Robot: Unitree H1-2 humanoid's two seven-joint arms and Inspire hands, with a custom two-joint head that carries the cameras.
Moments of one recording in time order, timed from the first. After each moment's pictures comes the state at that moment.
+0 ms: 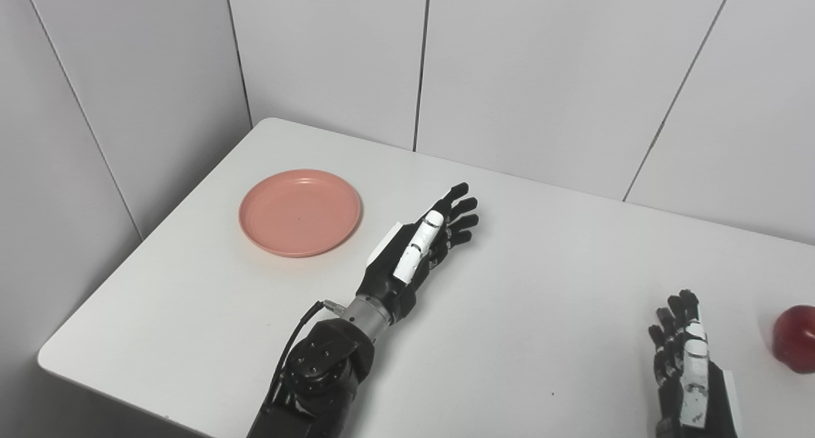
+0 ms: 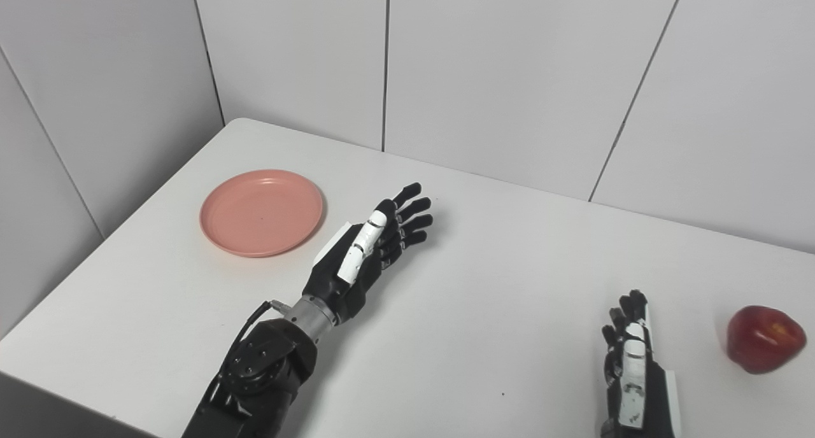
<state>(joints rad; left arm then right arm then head) -0.15 0.00 -0.05 -0.23 -0.17 0.26 -0.14 0.03 0.00 0.01 -0.16 0.13 0.03 0.05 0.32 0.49</state>
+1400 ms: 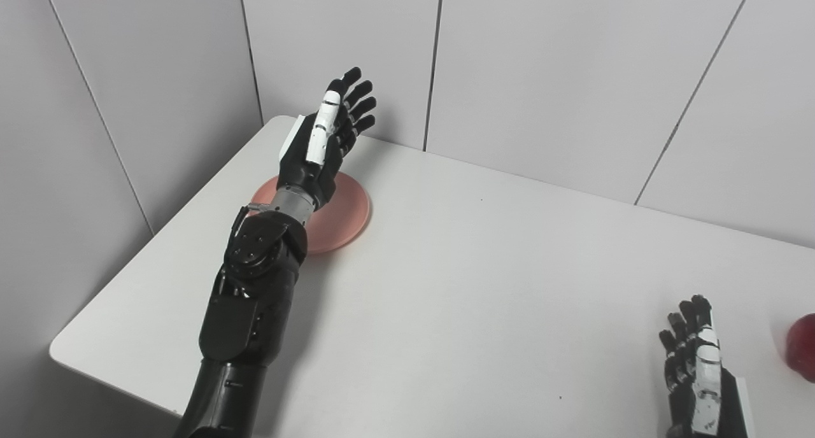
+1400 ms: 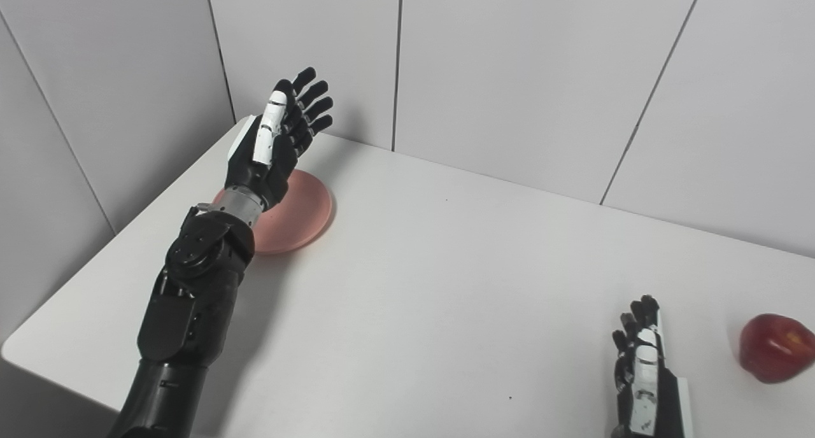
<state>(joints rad) -0.39 0.20 0.26 -0.06 -0.31 0.25 -0.08 0.03 -0.01 0.00 -0.16 0.14 0.03 0.06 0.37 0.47</state>
